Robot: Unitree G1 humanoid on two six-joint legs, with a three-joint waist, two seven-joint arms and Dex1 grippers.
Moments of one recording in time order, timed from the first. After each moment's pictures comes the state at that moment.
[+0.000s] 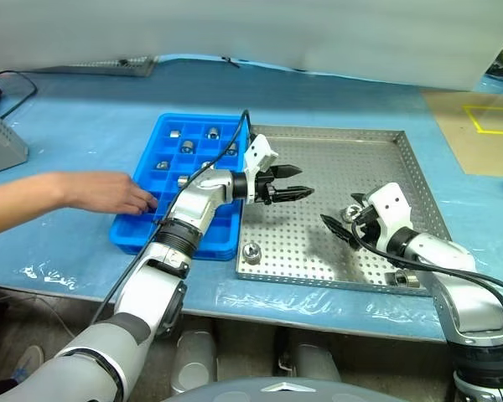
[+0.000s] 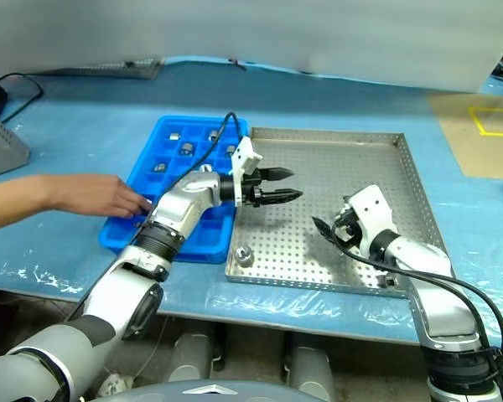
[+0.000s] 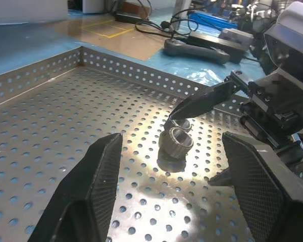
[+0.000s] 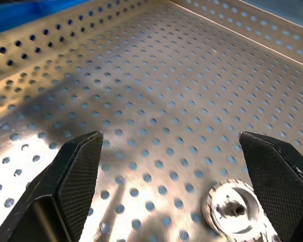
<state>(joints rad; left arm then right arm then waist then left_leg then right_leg) -0.89 0.05 -0.16 0.63 -0.25 0.20 -1.07 -0.03 -0.55 -0.14 -0.46 0.20 0.64 0.55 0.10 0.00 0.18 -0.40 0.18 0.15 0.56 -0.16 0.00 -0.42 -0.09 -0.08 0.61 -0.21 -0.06</state>
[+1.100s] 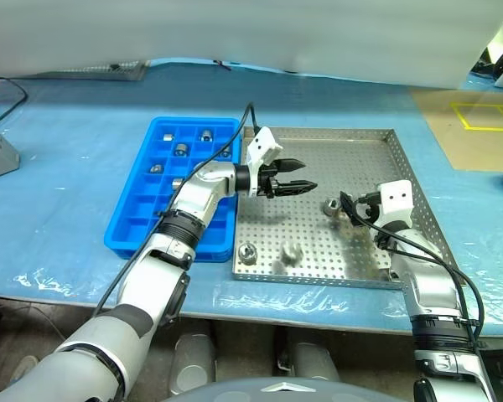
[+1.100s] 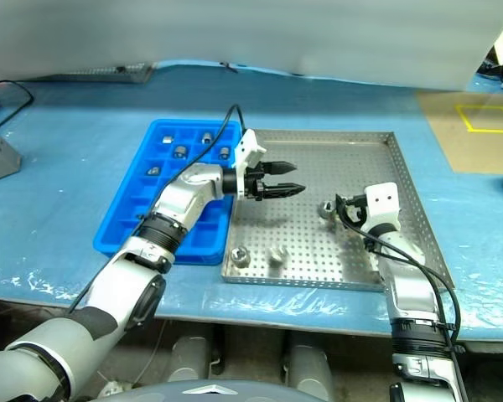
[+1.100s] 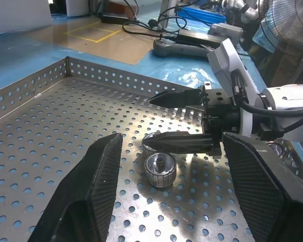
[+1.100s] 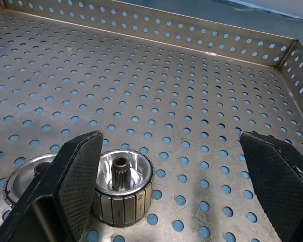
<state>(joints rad) -0.93 0.06 -0.15 0.66 -0.24 0.20 -1.07 -0.19 -0.38 -0.16 0.03 0.11 0.27 0.27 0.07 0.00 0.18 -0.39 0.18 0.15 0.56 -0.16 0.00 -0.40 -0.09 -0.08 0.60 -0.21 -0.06</state>
